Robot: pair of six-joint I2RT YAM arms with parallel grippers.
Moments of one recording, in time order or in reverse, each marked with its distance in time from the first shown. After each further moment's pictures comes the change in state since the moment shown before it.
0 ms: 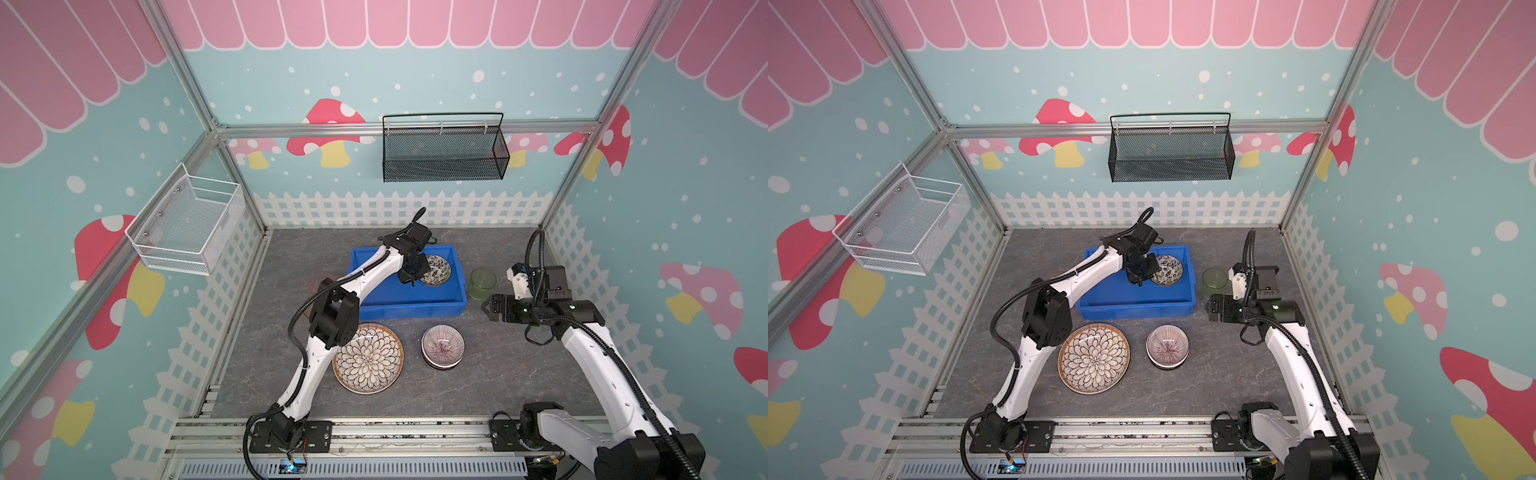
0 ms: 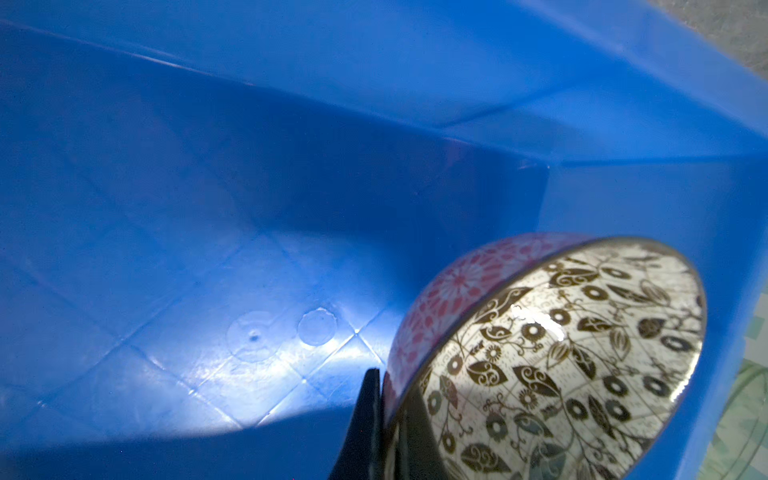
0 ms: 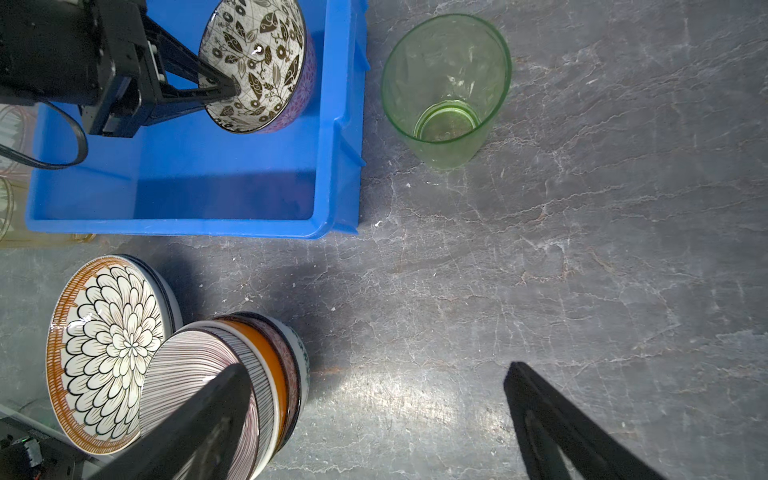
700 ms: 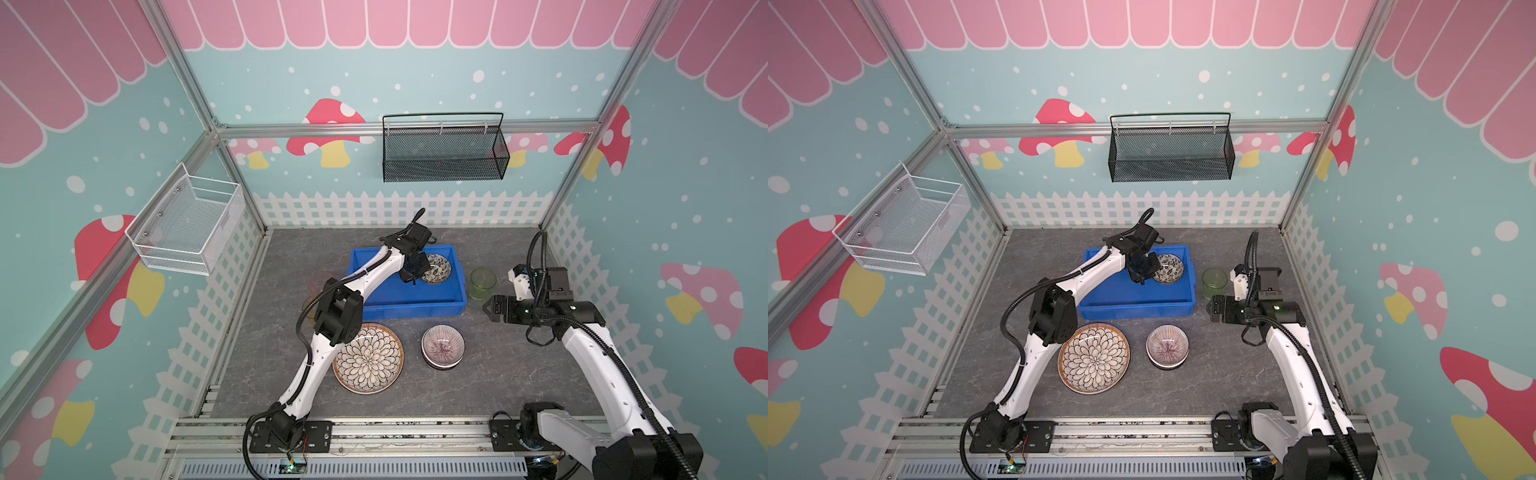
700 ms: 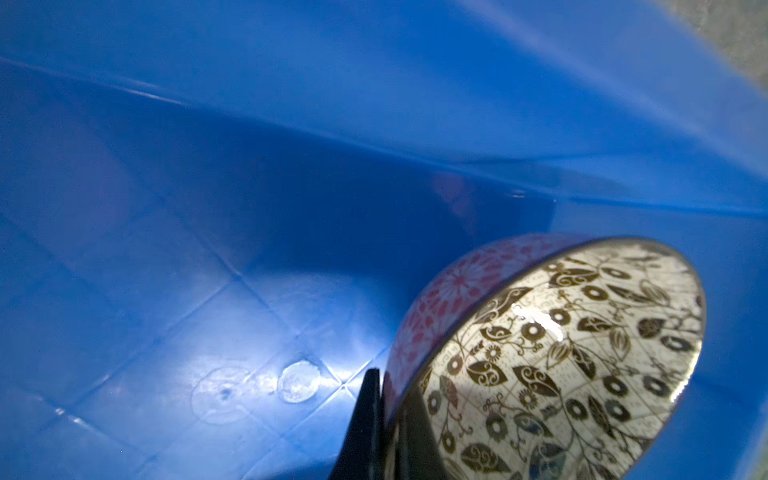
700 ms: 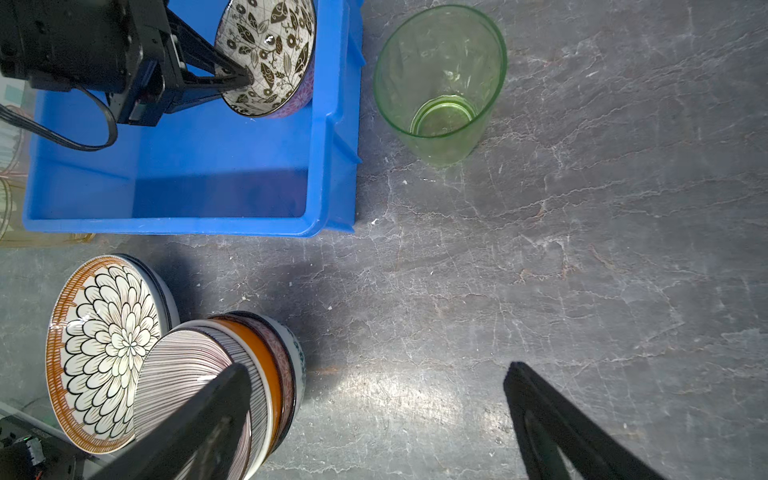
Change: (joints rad) left arm 0.014 0.079 0.076 0.012 0.015 -0.018; right arm -0.025 0.000 -0.016 0.008 -0.022 -0.014
